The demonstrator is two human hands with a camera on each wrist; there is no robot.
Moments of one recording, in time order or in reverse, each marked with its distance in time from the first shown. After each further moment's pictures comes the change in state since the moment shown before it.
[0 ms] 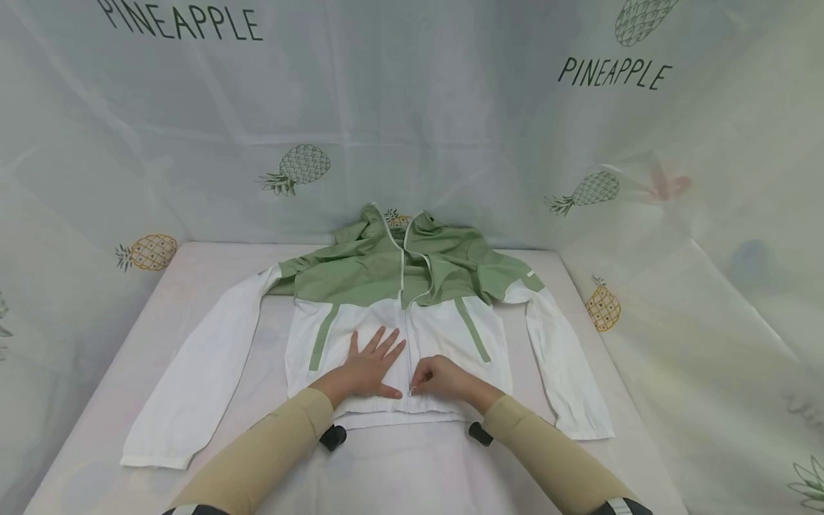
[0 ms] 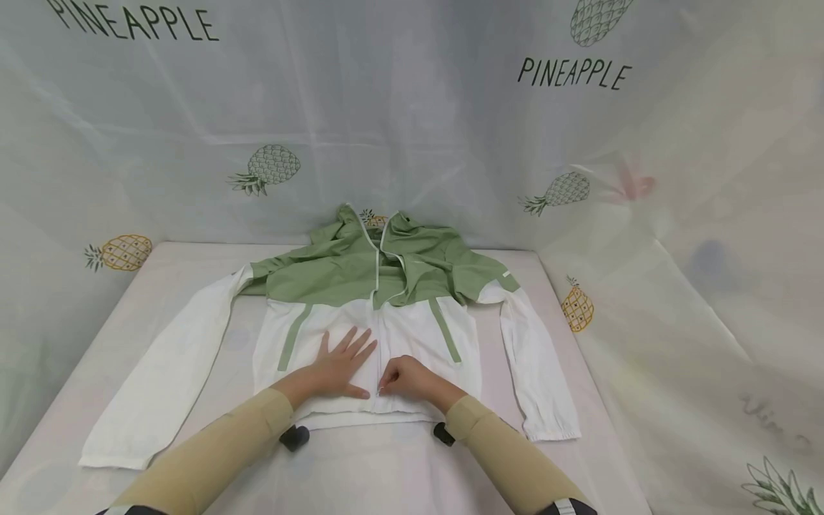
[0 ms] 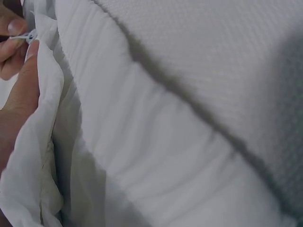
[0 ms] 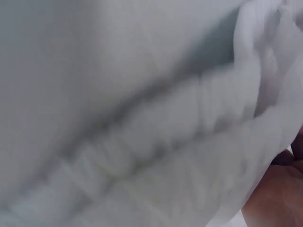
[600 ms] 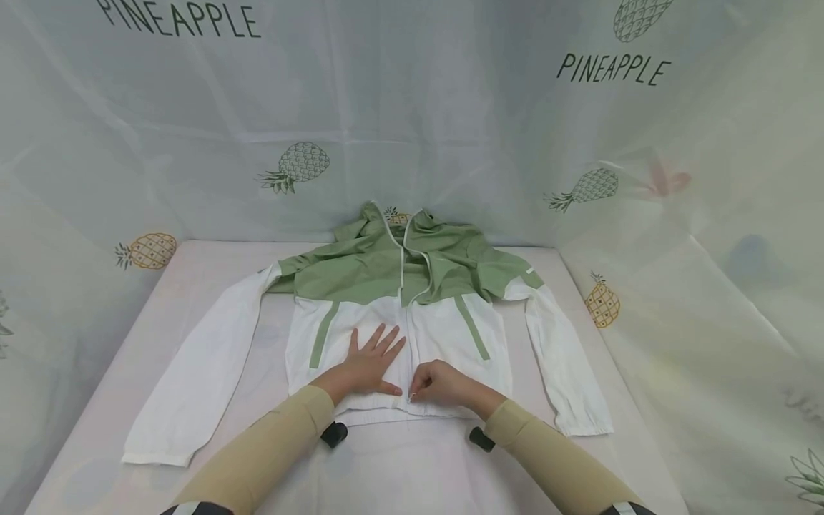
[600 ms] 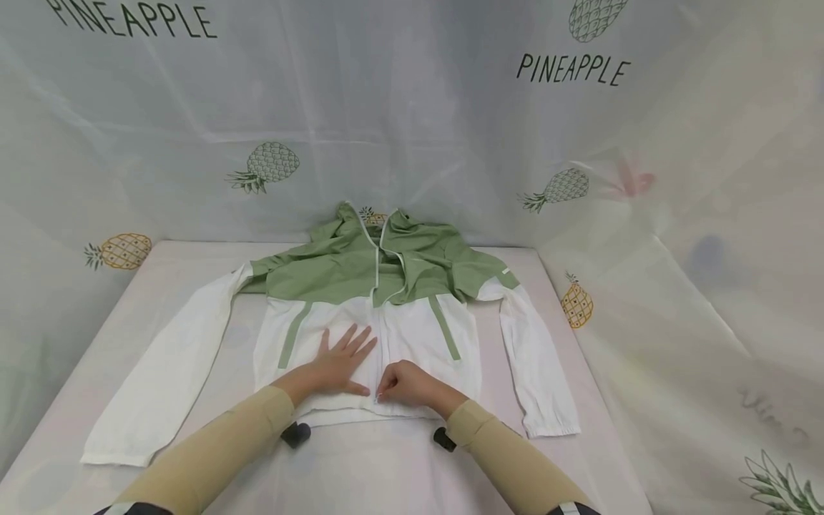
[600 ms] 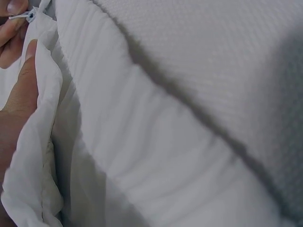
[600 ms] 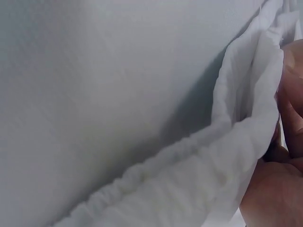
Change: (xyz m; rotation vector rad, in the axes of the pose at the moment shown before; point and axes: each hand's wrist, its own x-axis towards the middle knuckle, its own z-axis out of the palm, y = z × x) left_hand 0.002 0.000 0.000 0.027 0.001 -0.006; right_hand -0.011 -0.008 0.007 0.024 -0.047 0.033
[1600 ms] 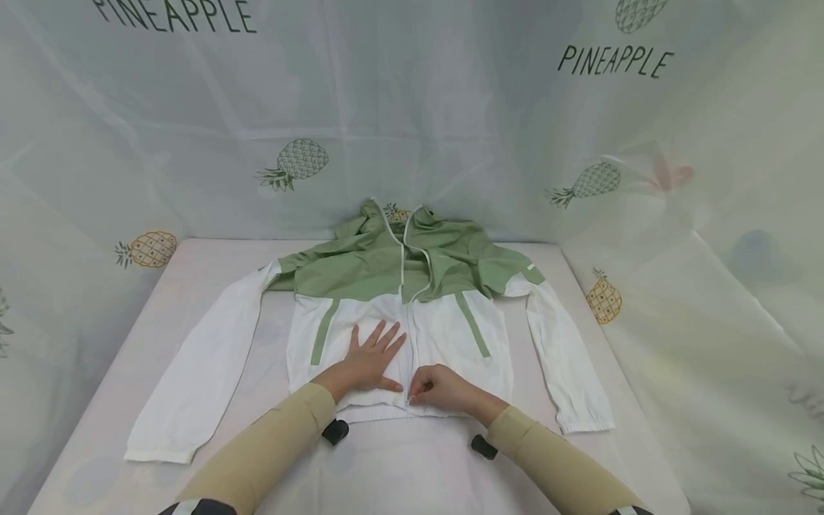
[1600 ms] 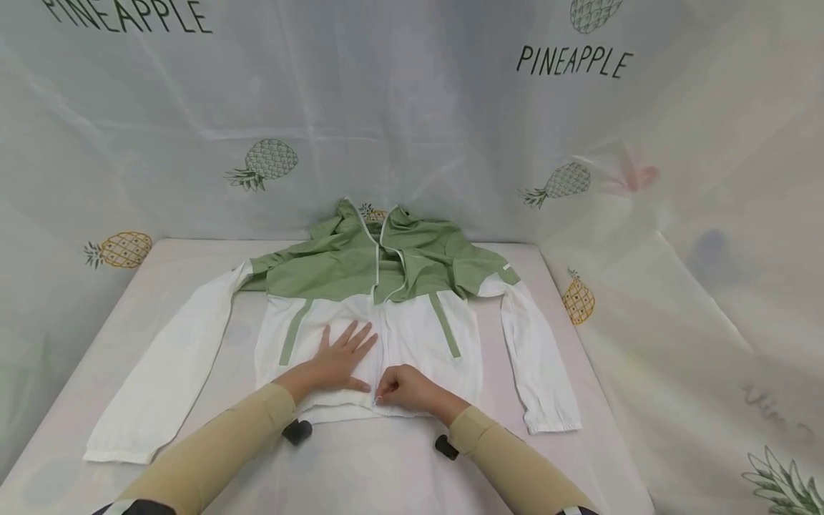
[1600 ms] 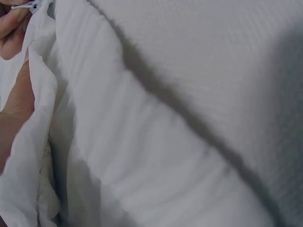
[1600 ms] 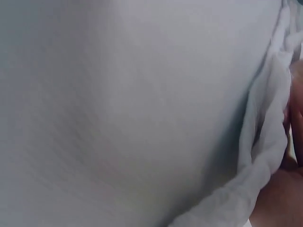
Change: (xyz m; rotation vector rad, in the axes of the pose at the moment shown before) left_hand 0.002 -0.001 0.001 -0.005 0.022 0.010; right_hand -0.007 0.010 0.012 0.079 0.037 -0.064
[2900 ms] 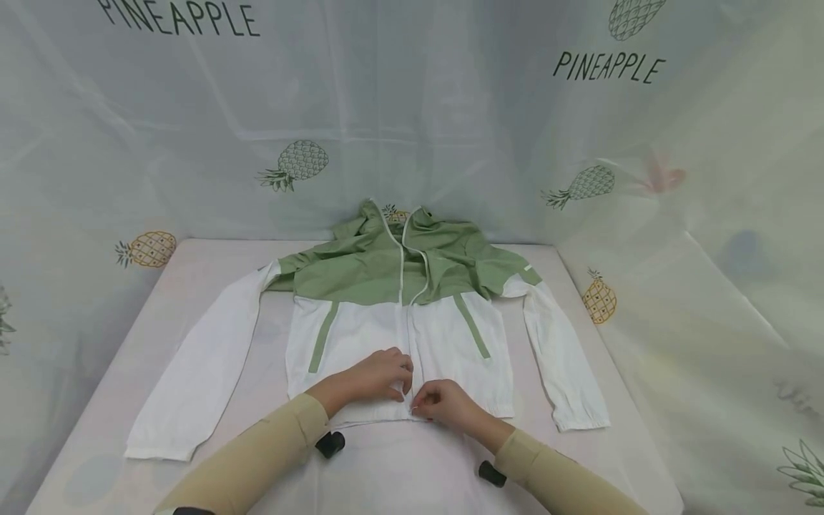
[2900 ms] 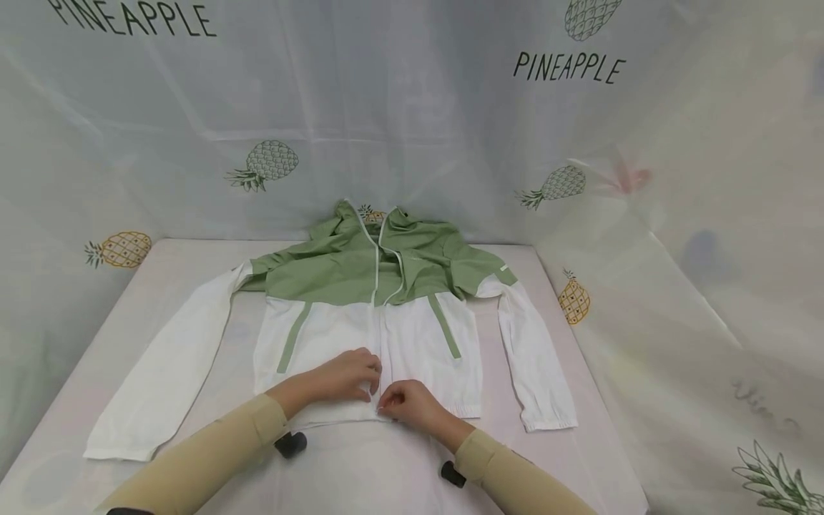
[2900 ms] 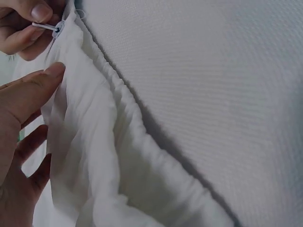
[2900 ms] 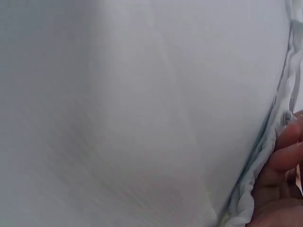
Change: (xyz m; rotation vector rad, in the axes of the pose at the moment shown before) left_hand -0.007 0.018 -0.004 -0.113 0.148 0.436; right_hand -0.032 -0.006 0.023 0.091 0.163 0.062
